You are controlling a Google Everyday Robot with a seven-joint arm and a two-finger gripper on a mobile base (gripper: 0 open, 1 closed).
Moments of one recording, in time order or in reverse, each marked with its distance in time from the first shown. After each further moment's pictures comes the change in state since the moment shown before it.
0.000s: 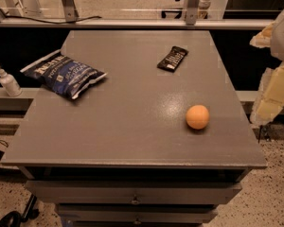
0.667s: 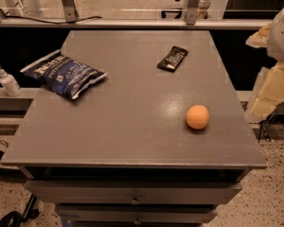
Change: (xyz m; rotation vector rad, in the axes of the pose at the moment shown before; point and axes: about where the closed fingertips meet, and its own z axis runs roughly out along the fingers) arm -0.005 -0.004 0.006 0.003 -0.051 0.011
